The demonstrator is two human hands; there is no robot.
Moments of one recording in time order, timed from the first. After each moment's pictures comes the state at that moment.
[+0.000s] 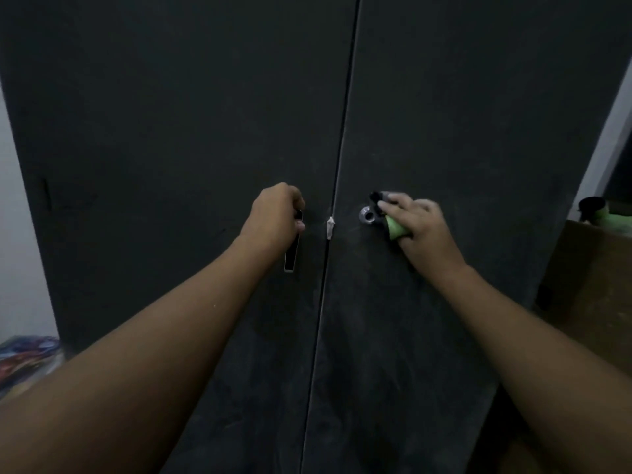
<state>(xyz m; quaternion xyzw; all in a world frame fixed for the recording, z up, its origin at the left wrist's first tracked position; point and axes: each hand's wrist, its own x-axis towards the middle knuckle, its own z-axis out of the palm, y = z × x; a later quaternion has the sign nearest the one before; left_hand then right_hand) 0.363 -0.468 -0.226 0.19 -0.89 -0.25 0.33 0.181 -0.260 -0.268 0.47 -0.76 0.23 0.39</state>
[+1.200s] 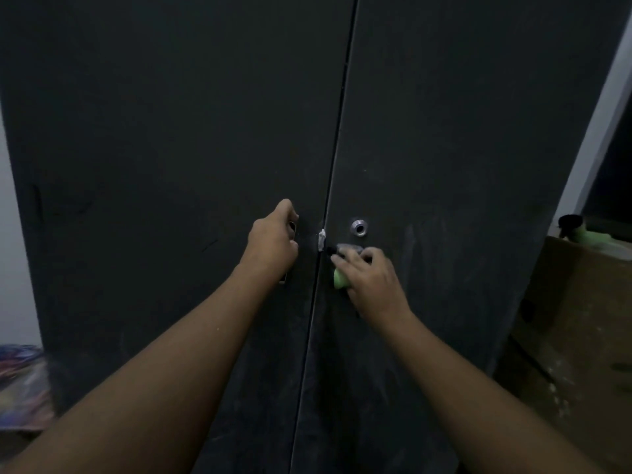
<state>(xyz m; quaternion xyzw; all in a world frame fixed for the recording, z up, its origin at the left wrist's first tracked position) 0.363 -0.460 -0.257 0.15 -0.85 -0.31 0.39 0.223 -0.302 -0.330 0.48 -0.72 0.15 0.49</state>
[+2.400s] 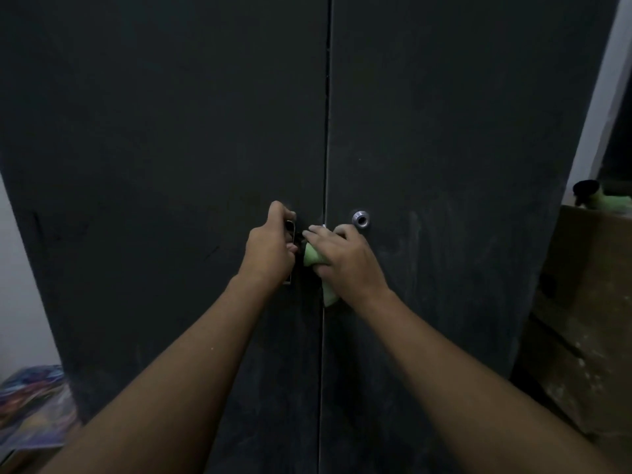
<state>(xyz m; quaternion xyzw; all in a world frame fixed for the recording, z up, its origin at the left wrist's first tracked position) 0.365 -0.465 -0.267 0.12 -0.87 -0.28 0.40 0.251 -0.348 -0.306 0.50 -0.71 0.27 0.41</state>
